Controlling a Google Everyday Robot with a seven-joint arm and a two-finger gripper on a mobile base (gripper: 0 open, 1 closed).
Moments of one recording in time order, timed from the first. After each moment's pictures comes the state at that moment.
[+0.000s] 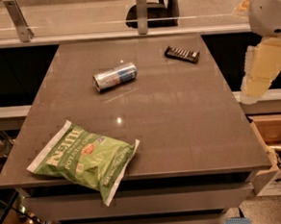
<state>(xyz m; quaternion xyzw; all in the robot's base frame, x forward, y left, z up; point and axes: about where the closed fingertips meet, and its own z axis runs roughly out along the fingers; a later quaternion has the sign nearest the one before) 0.469 -0.201 1.004 -0.63 0.75 -0.09 0.18</state>
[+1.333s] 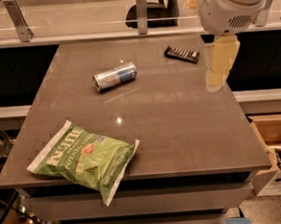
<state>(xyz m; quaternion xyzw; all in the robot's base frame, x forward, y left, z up) 0.522 -0.137 0.995 -0.73 0.64 -0.12 0.20</state>
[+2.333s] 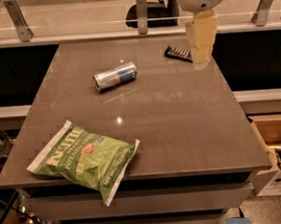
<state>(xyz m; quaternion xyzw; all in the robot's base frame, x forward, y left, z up) 0.559 -0.108 1.014 -0.78 0.60 -0.12 0.17</state>
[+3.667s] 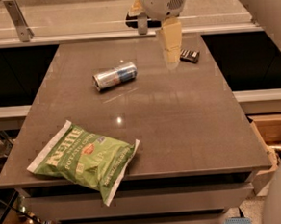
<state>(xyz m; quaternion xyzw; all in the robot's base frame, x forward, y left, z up) 0.610 -0.050 0.973 -0.83 0.53 -0.06 0.15</state>
